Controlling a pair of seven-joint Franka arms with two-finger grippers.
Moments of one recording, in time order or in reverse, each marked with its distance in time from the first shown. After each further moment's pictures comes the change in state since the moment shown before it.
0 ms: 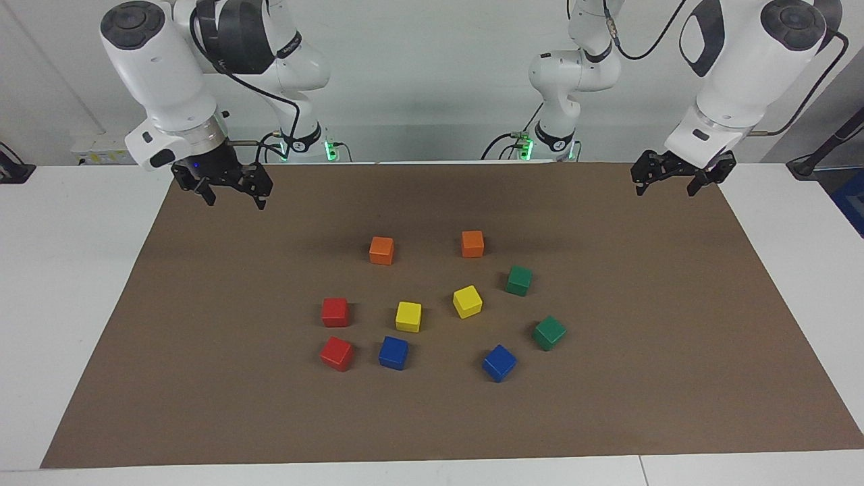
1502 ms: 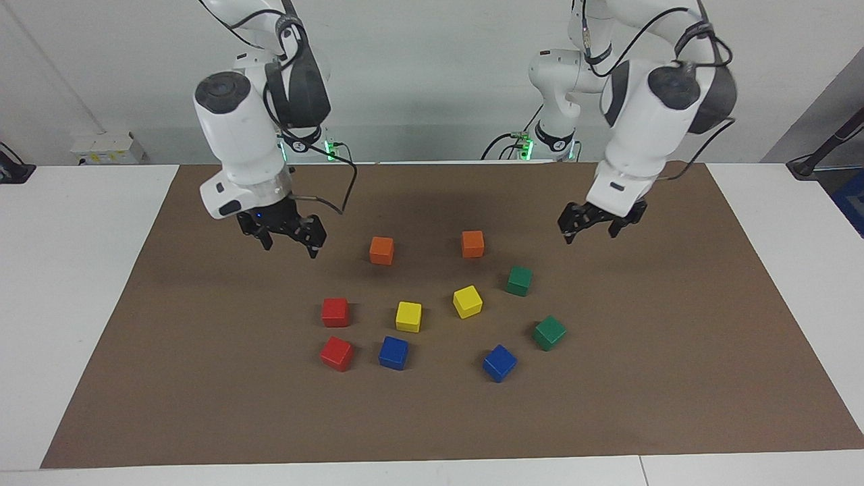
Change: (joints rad) left arm -0.204 0.092 -0.027 -0.239 -0.074 0.447 -0.516; right arm 0.148 0.182 0.017 -0.074 0.006 0.377 0.326
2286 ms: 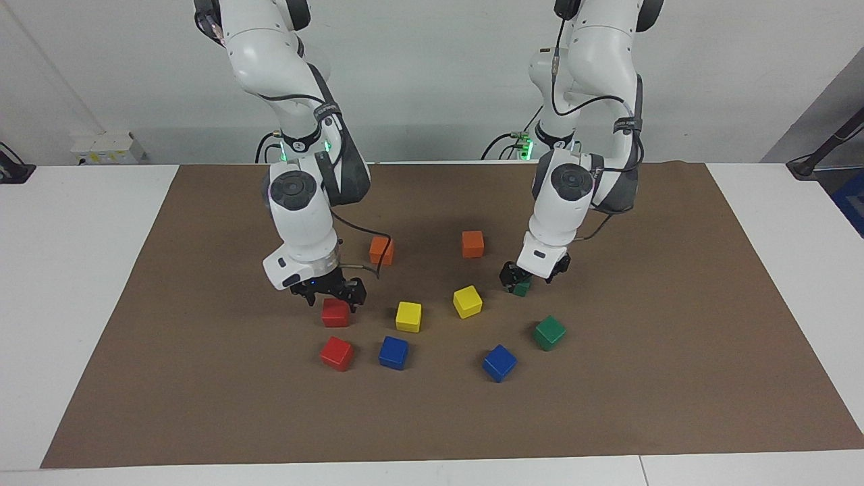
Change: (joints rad) left arm -0.085 0.161 0.004 -0.165 0.008 0.347 -0.126; right arm 0.049 0.223 0.000 -0.005 -0.055 0.236 0.010
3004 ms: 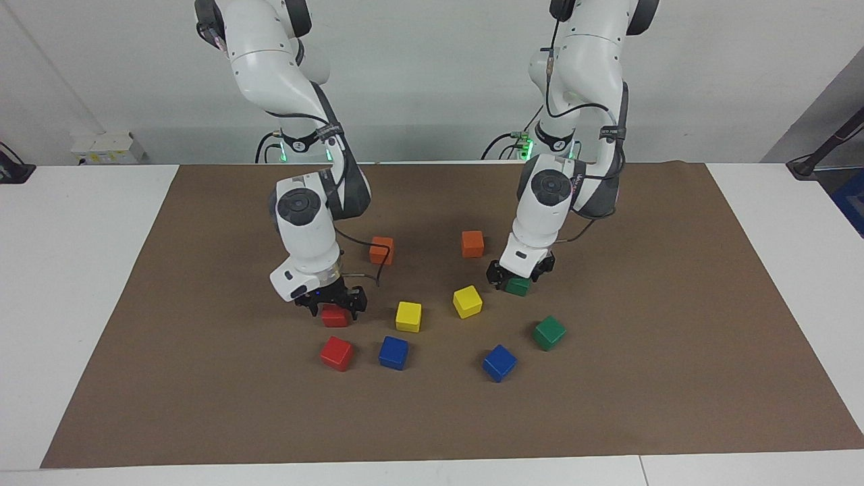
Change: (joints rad) left arm -0.034 0.006 -0.001 -0.047 0.000 0.034 -0.004; right arm -0.002 0.025 -0.007 -0.081 -0.001 0.128 -0.058
